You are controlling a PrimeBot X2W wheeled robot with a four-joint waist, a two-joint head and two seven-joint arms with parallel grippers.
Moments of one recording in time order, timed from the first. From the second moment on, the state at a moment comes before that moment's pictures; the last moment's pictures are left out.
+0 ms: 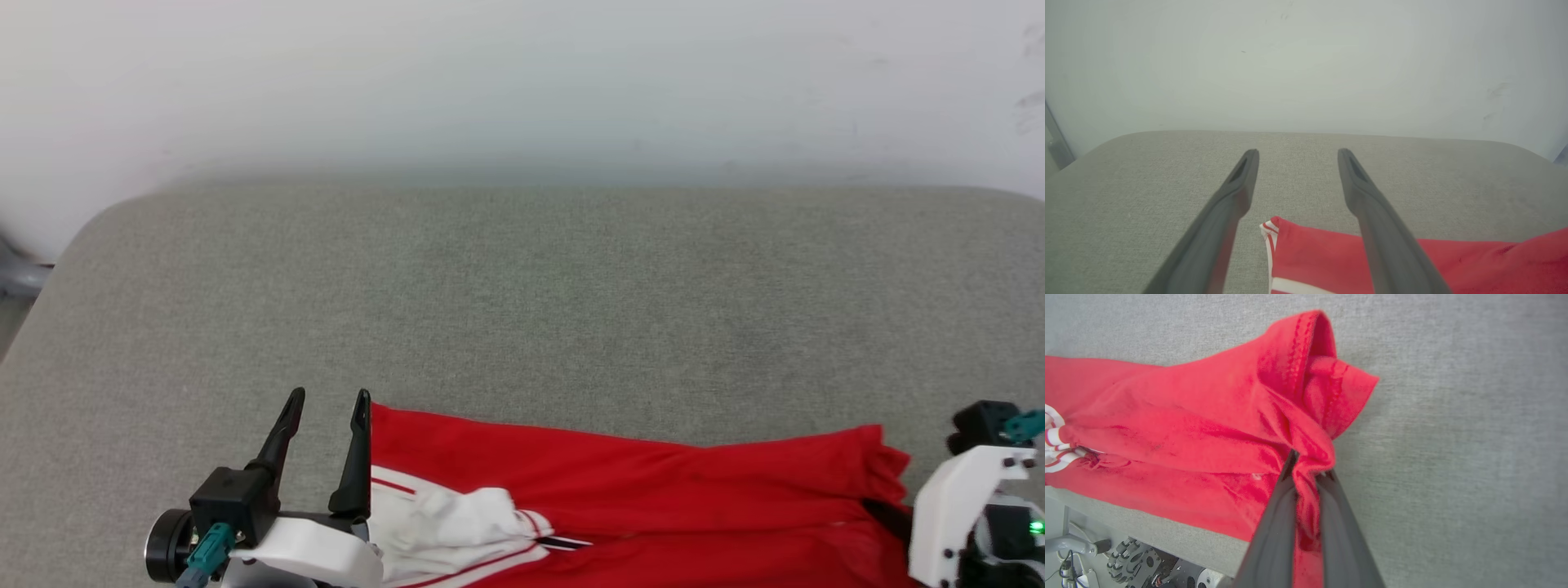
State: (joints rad) left arm -0.02 0.25 -0.26 0.05 -0.37 0.10 -0.26; right arm -0.12 -0.35 0.04 0.27 0.64 0.13 0.73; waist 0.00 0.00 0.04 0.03
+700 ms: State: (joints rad) left arm 0.02 0.25 -0.26 0.05 -0.38 0.11 -0.26; right arm -0.09 -0.20 -0.40 0.22 0.76 0.13 1.07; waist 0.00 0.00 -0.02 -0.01
